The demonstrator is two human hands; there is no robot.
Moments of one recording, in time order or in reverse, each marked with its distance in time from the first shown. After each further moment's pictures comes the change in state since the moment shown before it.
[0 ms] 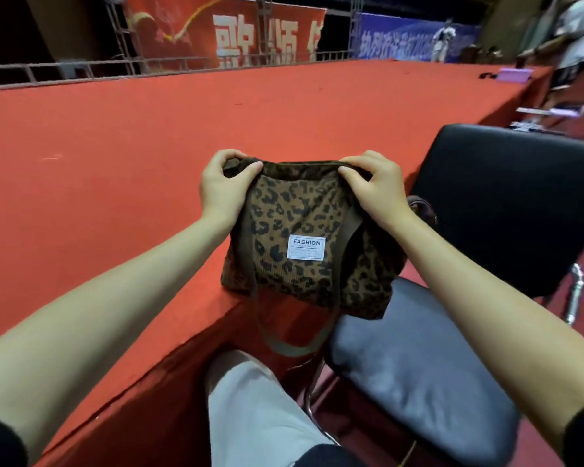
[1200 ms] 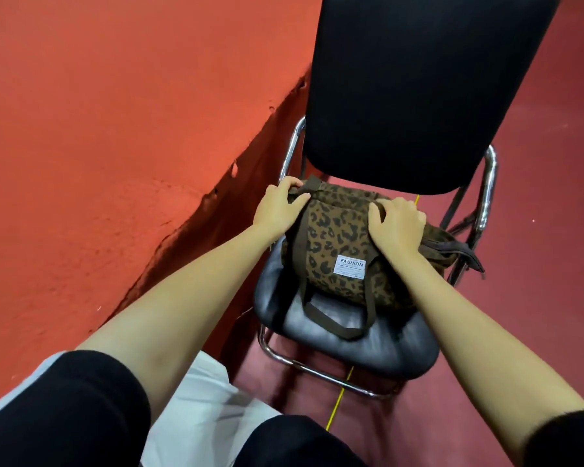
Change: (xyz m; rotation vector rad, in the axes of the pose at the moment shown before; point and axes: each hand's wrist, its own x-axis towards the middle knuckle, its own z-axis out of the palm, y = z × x) left_hand -0.118 -0.119 0.285 0.394 -0.897 -0.117; right_hand -0.182 0.245 -0.080 -0.832 -0.112 0.769
